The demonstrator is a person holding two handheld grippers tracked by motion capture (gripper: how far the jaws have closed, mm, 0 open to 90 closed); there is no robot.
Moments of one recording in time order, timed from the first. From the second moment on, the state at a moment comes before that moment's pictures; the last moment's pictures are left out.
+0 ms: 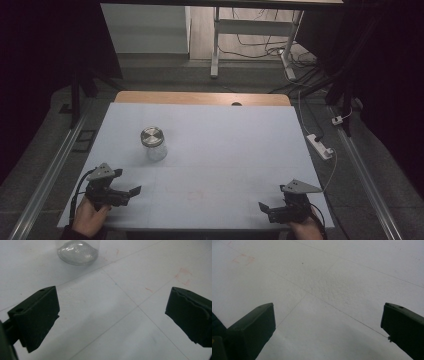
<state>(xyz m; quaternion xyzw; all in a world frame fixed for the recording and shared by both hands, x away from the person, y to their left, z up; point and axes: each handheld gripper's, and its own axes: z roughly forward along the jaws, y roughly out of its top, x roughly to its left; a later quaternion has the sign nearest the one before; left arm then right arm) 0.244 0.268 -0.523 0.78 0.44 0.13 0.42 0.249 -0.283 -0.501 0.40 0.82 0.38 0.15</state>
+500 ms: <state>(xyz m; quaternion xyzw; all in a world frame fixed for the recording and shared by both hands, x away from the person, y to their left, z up) 0.276 0.260 -0.522 0.78 0.46 0.13 0.41 0.249 -0.283 -0.501 0.40 0.82 0.38 0.15</state>
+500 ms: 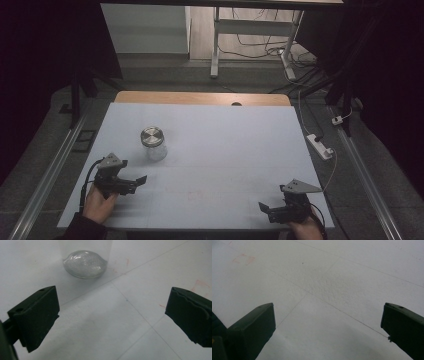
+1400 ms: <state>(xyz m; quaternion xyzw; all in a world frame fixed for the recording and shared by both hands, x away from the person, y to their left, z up) 0.332 0.252 -0.521 0.79 0.45 0.15 0.40 0.249 -0.283 -0.501 0.40 0.82 0.38 0.15</state>
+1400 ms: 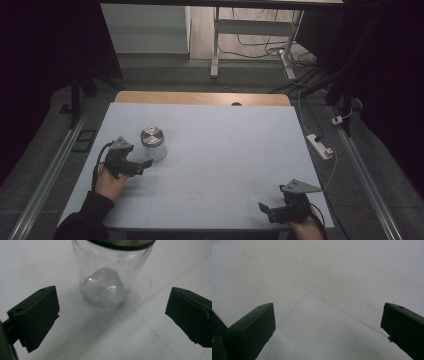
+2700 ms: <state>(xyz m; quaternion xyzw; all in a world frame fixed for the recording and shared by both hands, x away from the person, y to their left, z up) 0.380 0.225 -0.526 0.80 0.41 0.18 0.40 0.250 -0.282 -0.502 0.40 0.82 0.38 0.14</state>
